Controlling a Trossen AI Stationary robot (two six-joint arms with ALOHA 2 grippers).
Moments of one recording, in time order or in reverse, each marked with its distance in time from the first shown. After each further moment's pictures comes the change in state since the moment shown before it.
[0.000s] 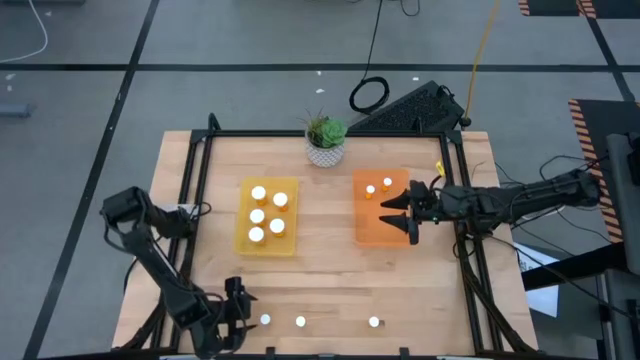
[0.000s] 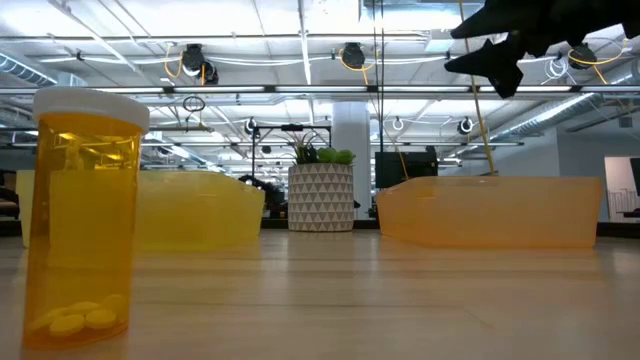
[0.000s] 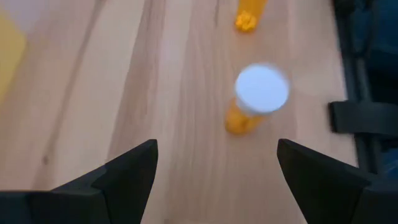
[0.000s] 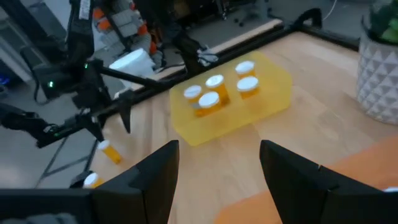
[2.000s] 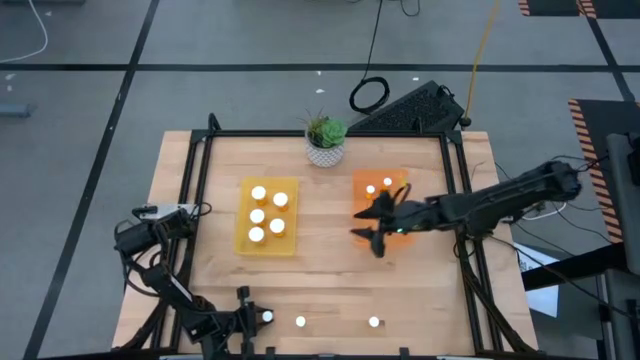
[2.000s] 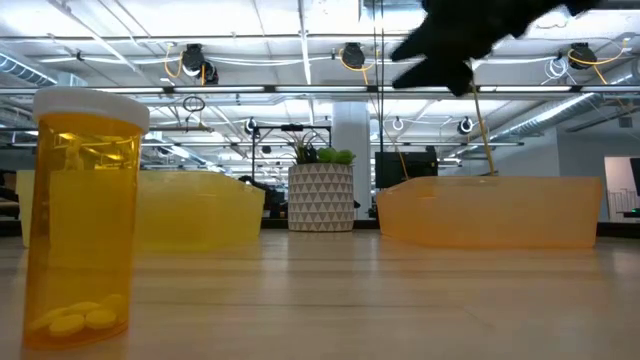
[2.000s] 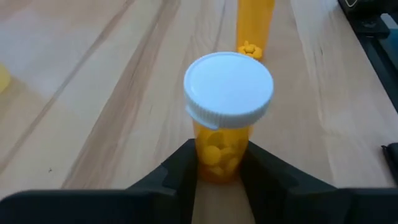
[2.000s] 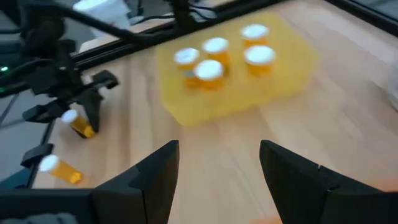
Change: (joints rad) left arm -0.022 0.302 -0.002 0.336 -0.332 0.055; right arm 0.063 0.483 0.266 -0.013 0.058 -0.042
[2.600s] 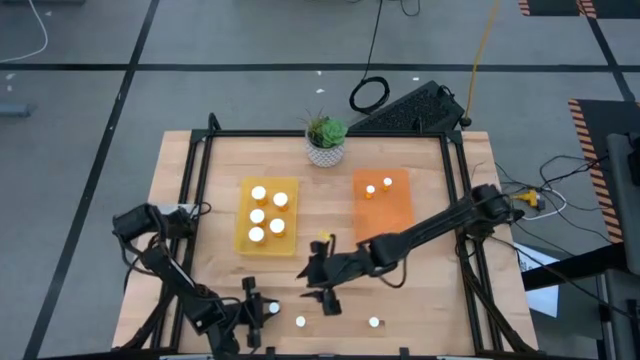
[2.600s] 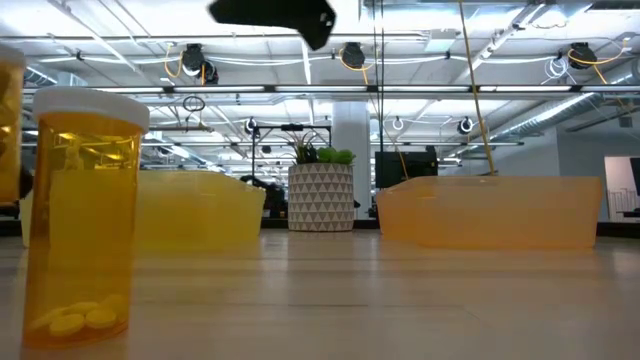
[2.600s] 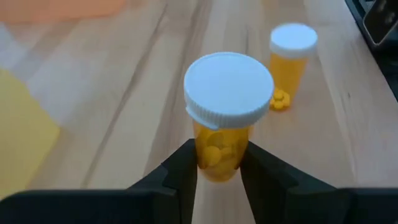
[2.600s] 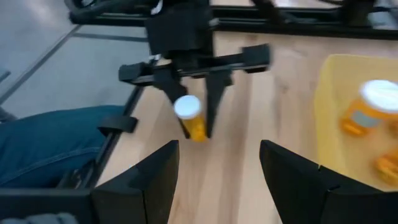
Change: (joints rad) left arm 0.079 -0.130 -0.001 -0.037 0.023 0.163; right arm 0.166 0.686 0.677 -0.050 -0.197 -0.257
